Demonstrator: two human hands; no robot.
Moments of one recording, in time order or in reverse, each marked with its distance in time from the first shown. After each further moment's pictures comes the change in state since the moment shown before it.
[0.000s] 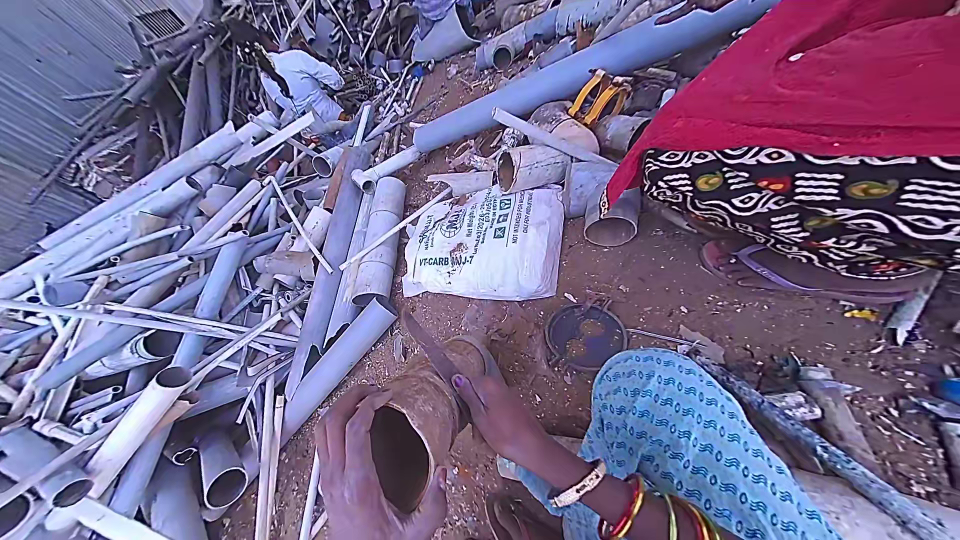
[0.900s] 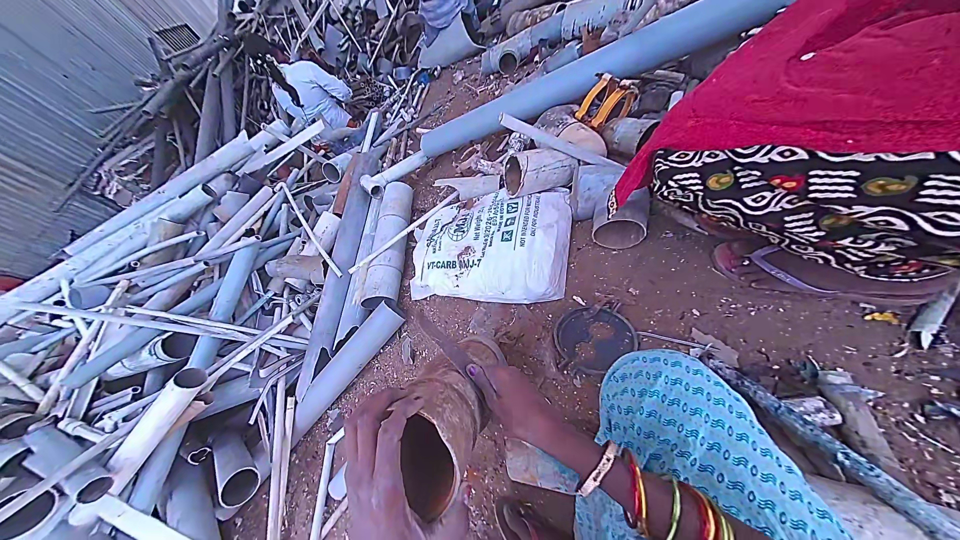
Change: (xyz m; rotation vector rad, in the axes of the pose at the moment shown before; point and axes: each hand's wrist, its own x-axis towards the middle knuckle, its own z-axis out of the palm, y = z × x) left_hand 0.002 0.001 -0.002 -0.062 -0.042 0.098; right_hand 0.012 0.003 -0.011 -0.199 0.009 -0.011
